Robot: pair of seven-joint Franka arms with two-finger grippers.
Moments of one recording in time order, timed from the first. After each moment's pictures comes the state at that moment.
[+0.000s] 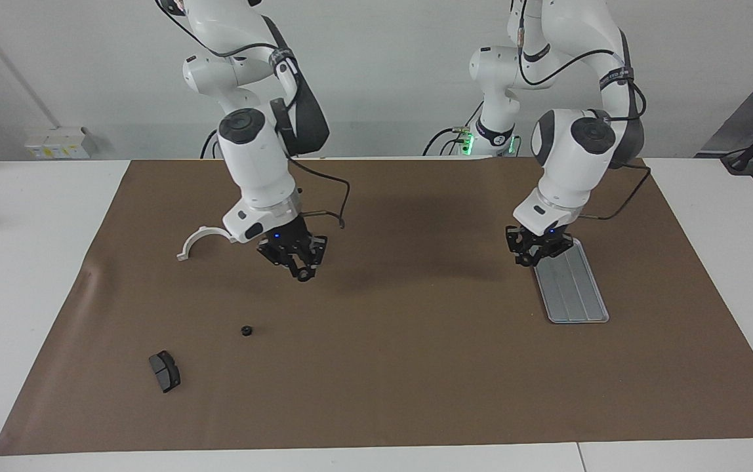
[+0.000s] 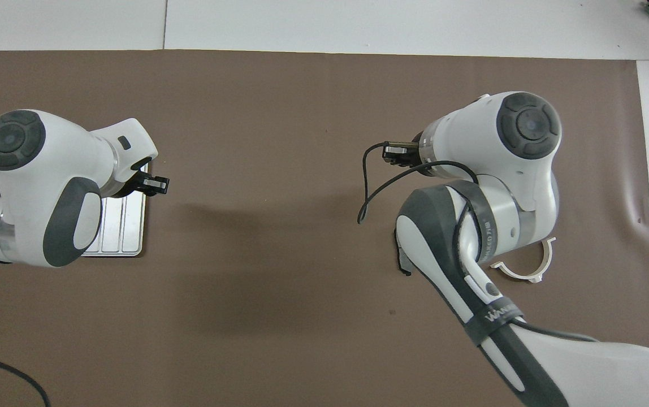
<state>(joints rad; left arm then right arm) -0.19 0.12 0.02 -2.00 0.00 2.19 0.07 0.47 0.30 -0.11 -1.71 0.14 2.22 0.46</state>
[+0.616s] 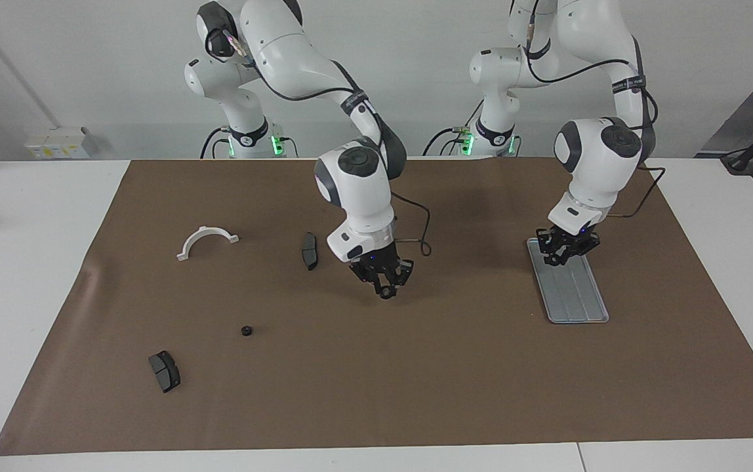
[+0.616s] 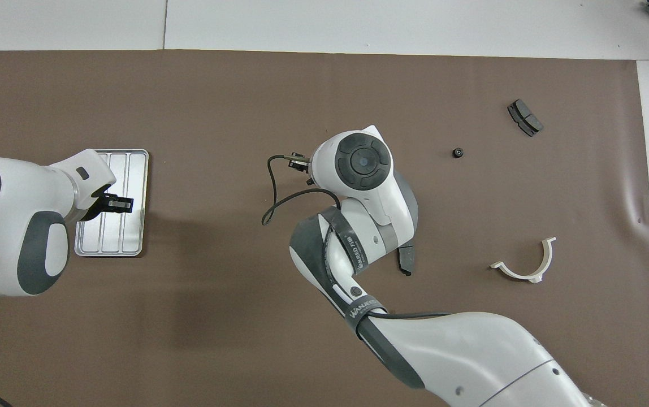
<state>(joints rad) -0.07 0.06 0.02 -2.22 0.00 2.39 0.13 0.67 0.59 -0.11 -1.53 0.09 2.38 0.82</state>
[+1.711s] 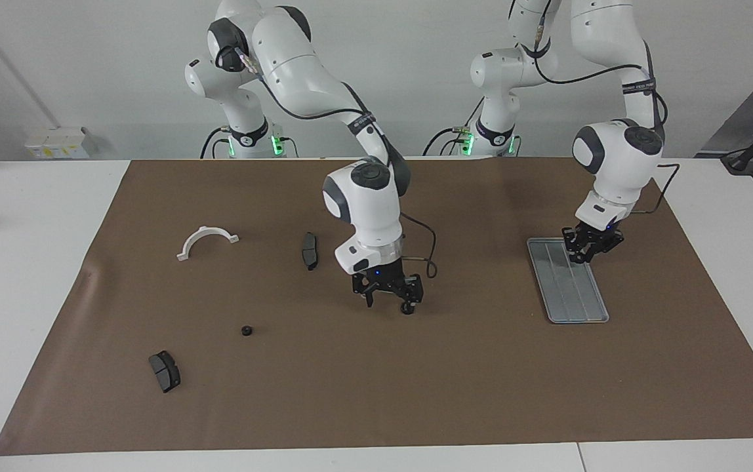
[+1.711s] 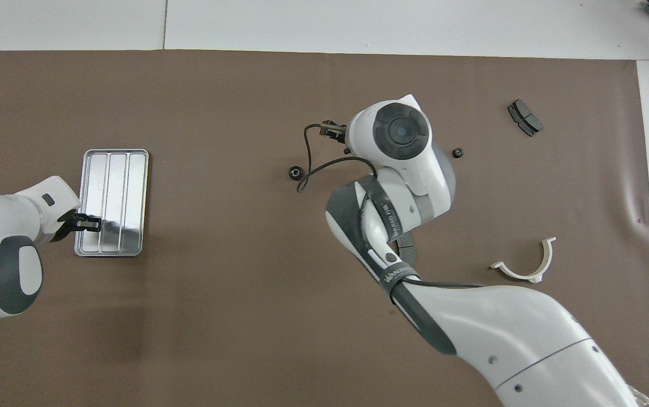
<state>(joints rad) 0.07 0.06 0.02 -2.35 0.00 2.54 0.26 0.52 0.55 -0.15 -1.51 0.02 2.33 0.64</state>
